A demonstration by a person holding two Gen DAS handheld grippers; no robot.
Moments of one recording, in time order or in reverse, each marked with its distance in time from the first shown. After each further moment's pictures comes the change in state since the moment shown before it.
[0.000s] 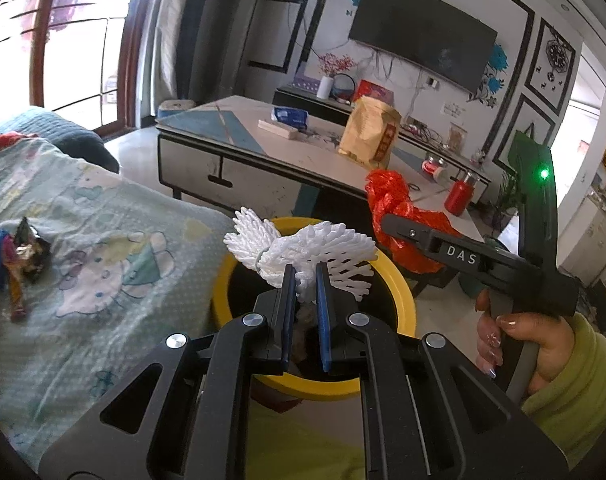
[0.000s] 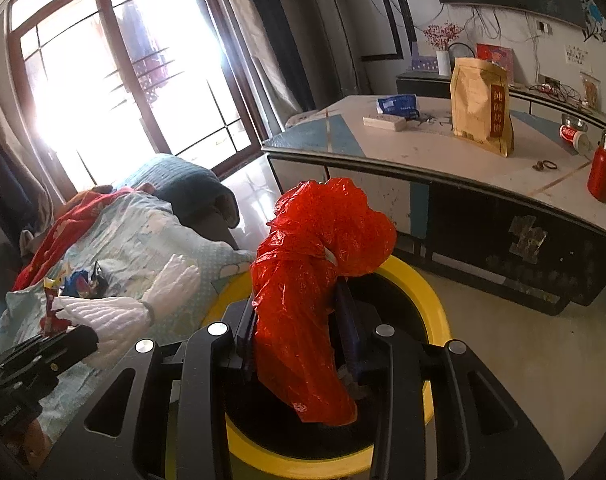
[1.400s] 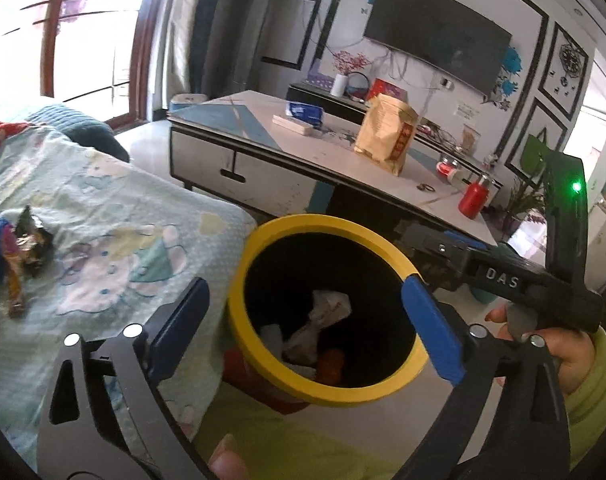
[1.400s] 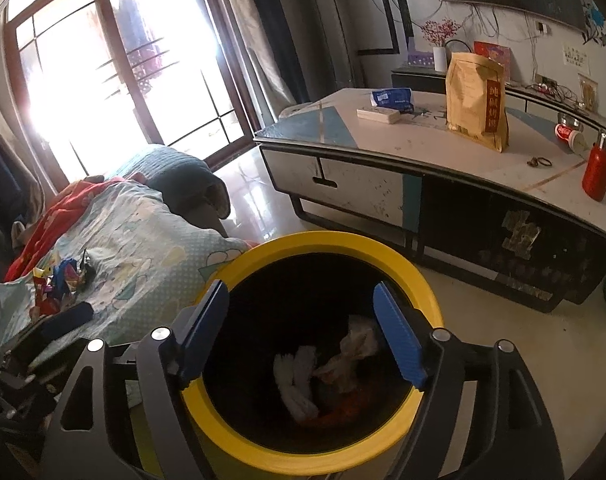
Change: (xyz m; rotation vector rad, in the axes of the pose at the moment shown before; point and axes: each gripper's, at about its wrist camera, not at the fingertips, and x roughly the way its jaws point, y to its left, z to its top) left arm 0.007 0.014 0.005 -0.044 -0.004 0.058; right arm 0.001 0.002 -0.006 -0.017 0.012 -0.031
